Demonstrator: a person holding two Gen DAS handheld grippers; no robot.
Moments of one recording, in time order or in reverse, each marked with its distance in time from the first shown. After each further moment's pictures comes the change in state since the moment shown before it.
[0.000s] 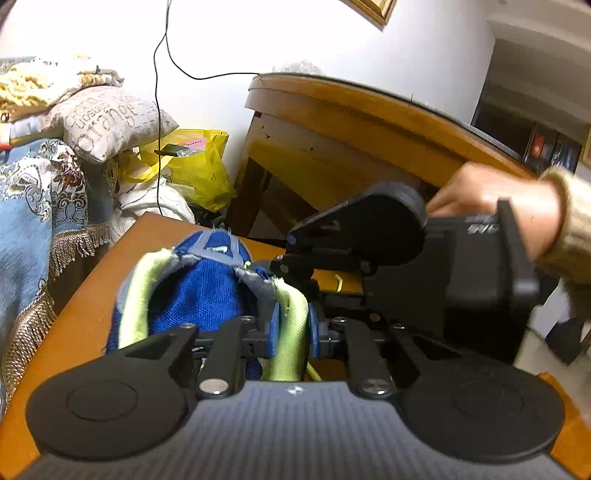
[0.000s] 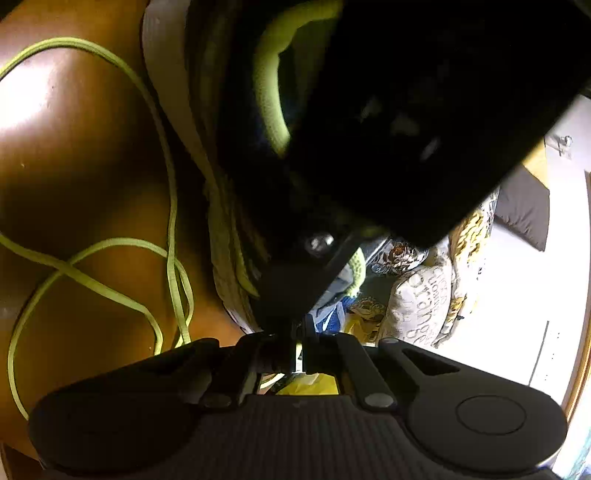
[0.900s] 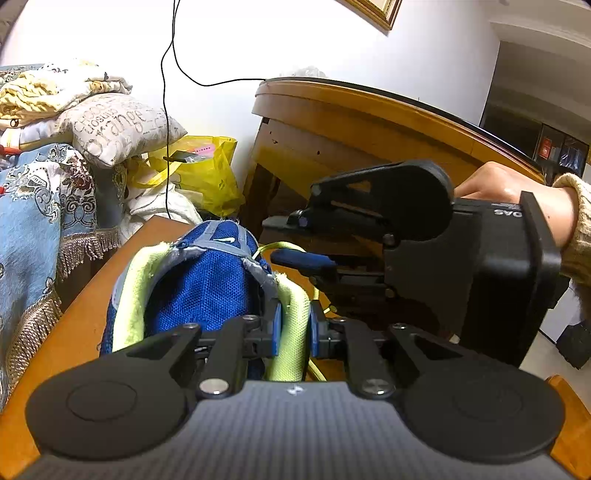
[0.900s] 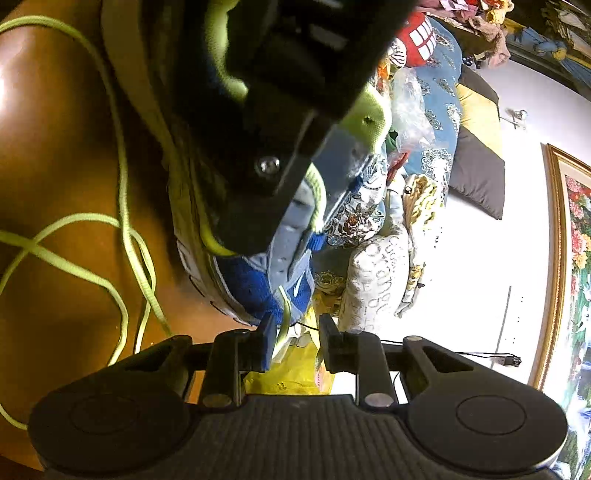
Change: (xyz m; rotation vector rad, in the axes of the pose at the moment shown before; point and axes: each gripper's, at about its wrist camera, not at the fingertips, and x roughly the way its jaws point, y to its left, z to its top) left arm 0.003 -0.011 -0.011 0.031 -0.019 0.059; right arm -0.001 0.083 0.000 0.041 0.050 -0.151
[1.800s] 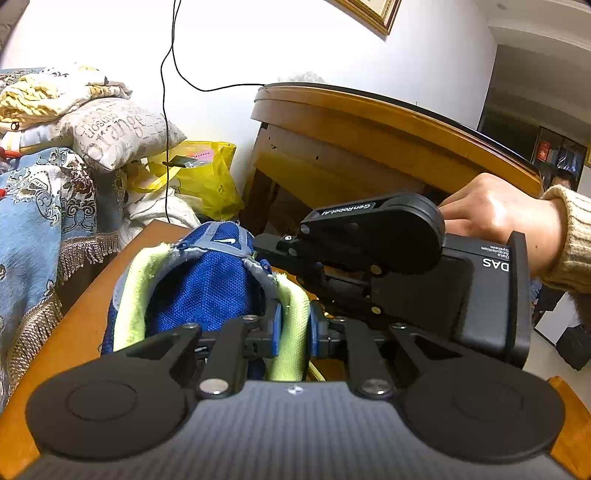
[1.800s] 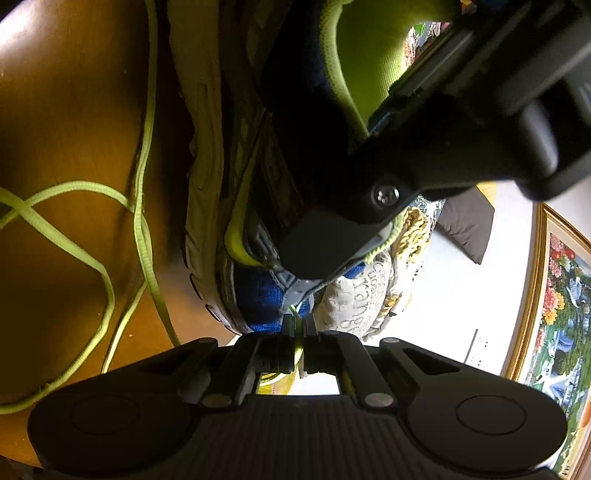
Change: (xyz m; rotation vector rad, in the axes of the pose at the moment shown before) left arm -0.003 0.001 -0.002 0.006 -0.021 -0.004; right arm -0.009 0.116 0.034 -0.188 -0.034 -0.119
